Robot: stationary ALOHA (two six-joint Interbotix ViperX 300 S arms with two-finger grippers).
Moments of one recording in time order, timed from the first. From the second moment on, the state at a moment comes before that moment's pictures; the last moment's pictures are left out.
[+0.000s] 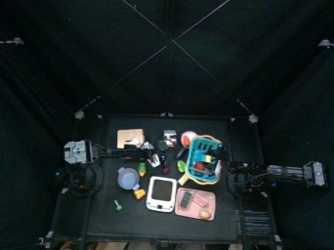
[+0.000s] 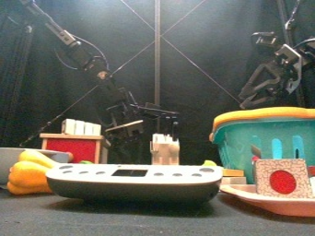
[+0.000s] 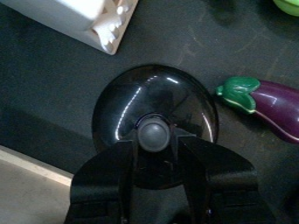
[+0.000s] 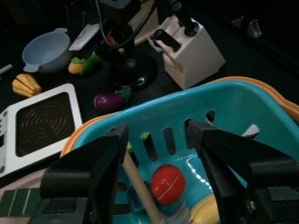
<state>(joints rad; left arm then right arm) 0.26 0.21 0.45 0.39 0.50 -0.48 -0.19 -0.86 1.18 -1.11 0.22 1.34</state>
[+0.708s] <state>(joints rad) 0.12 0.06 0.44 0.39 0.61 -0.48 -0.19 -0.86 1.18 -1.11 0.22 1.34</state>
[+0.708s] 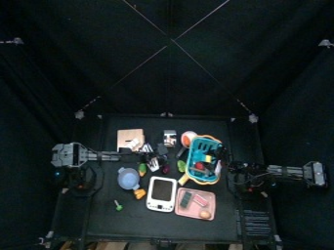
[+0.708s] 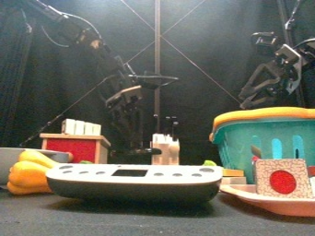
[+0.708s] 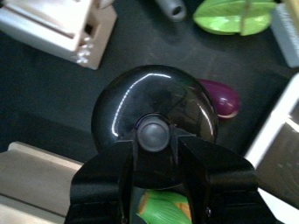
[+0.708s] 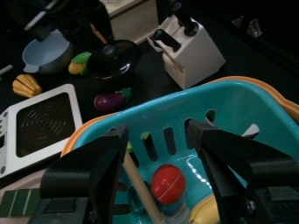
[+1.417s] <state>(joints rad) -0.19 0.07 0.39 0.42 0.66 -0.47 -0.20 -0.86 1.18 -1.11 0.21 1.34</state>
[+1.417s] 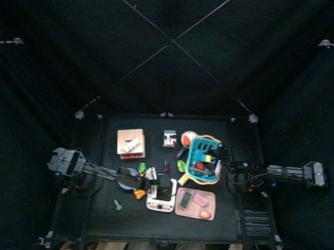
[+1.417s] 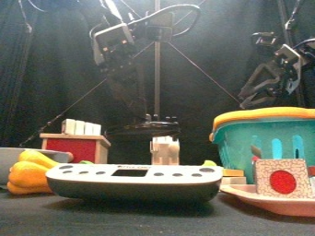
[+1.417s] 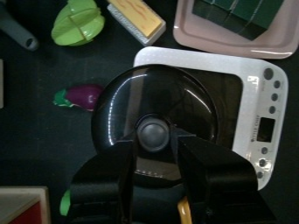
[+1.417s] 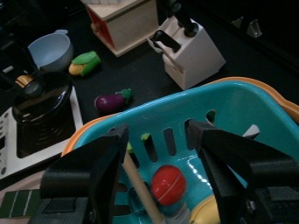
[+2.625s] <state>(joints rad) -0.22 0.18 0.31 0.32 0.69 -0.40 -0.22 -0.86 1.18 -1.11 0.17 1.35</state>
